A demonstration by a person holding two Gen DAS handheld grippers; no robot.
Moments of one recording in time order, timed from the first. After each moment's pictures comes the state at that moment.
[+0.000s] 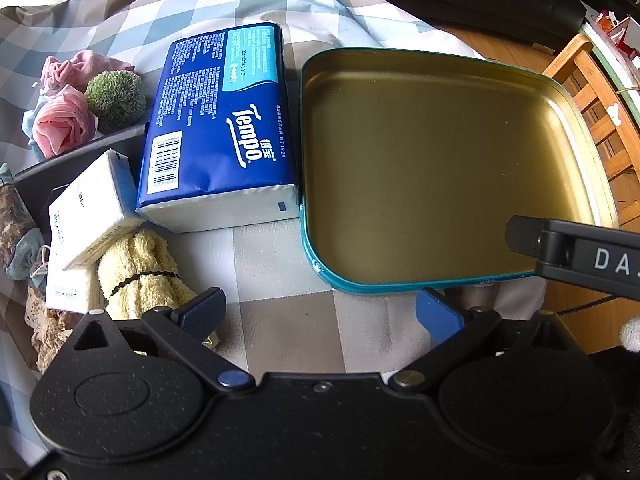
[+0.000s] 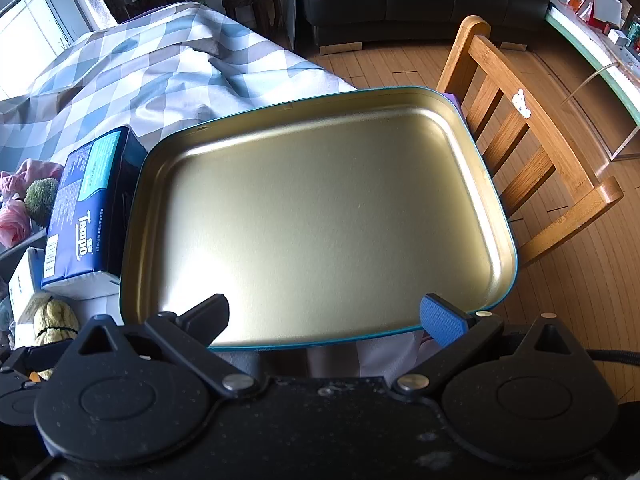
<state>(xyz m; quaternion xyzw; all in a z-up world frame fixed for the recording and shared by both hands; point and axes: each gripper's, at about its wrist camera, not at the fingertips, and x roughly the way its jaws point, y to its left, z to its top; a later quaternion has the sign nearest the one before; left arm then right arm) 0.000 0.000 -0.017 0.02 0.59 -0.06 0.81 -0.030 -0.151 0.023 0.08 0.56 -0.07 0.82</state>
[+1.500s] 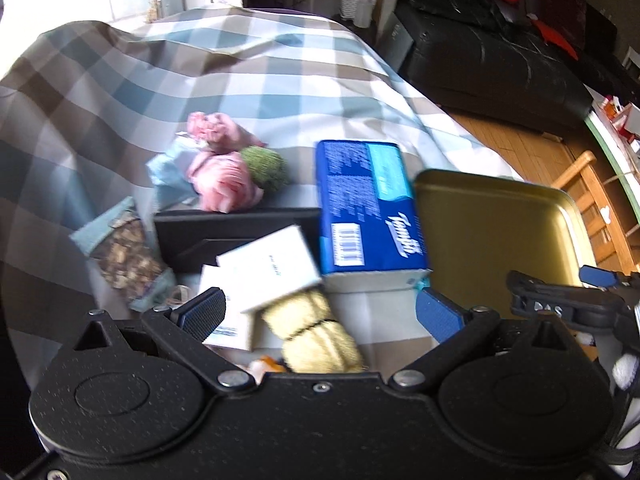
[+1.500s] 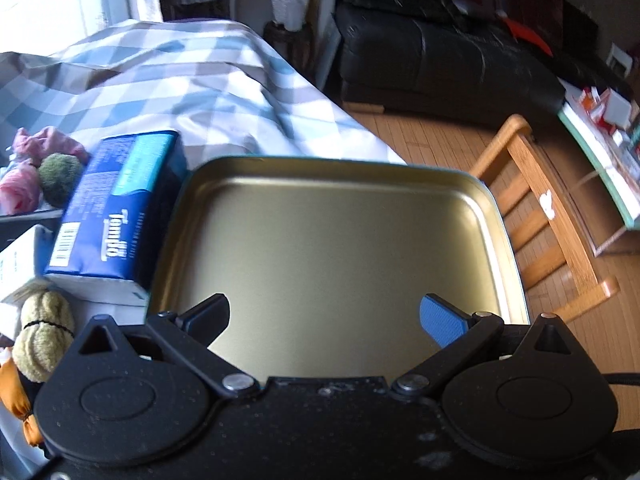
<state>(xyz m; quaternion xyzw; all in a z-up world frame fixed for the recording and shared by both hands) -0.015 0.126 0.070 -0.04 0.50 -0.03 0.86 -0.024 -0.084 0.036 -0.05 0.48 -0.04 0.87</state>
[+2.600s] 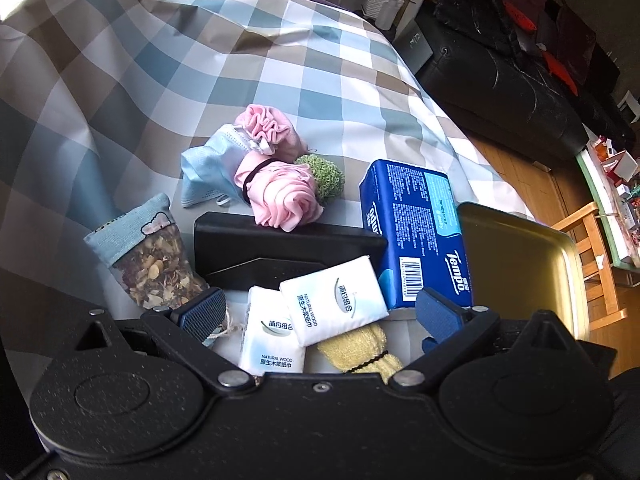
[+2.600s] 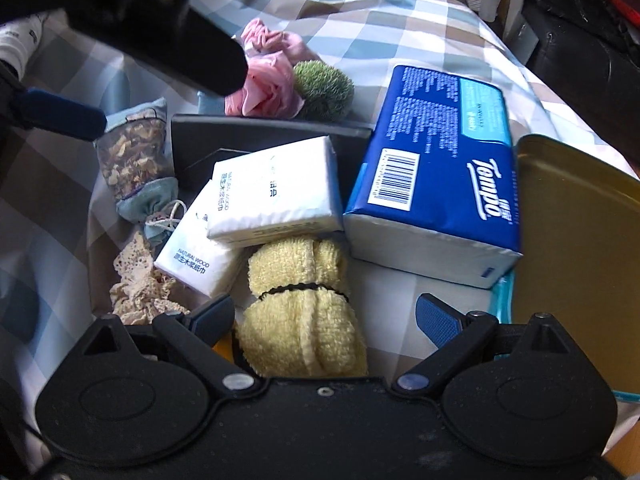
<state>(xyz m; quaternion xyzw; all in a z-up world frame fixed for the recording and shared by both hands) 0.018 0.204 0.054 -0.12 0.51 -0.05 0.85 -0.029 0.096 -0.016 -0.05 0.52 0.17 0.83</state>
